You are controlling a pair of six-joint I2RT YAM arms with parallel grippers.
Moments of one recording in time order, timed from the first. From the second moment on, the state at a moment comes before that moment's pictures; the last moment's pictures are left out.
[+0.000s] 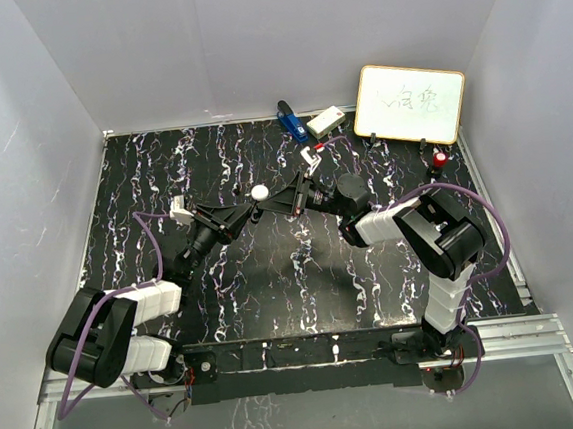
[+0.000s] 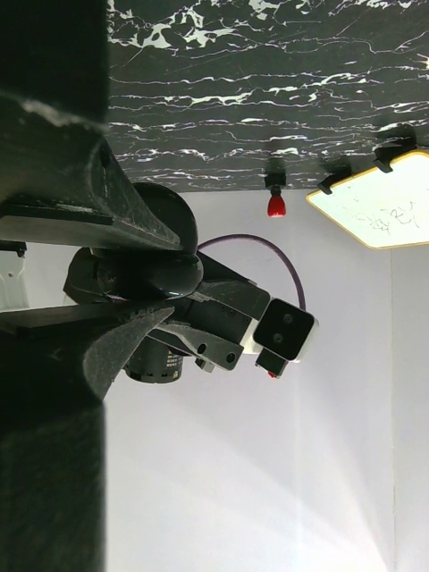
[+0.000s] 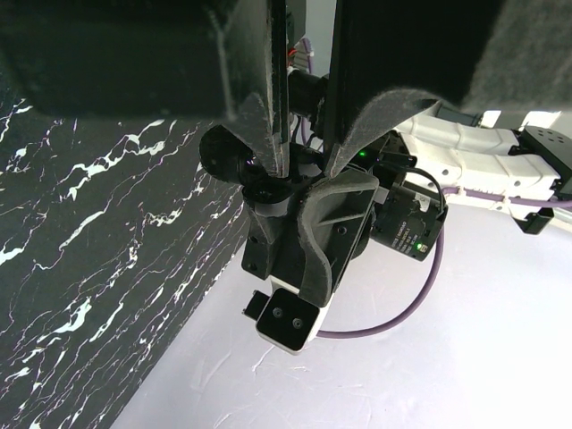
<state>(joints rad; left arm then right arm) -0.38 1.32 0.27 1.10 0.28 -1.55 0.56 1.84 0.81 1.25 -0.70 1.17</state>
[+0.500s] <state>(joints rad) -0.38 1.32 0.27 1.10 0.26 -1.55 0.56 1.84 0.81 1.25 -0.69 1.18</state>
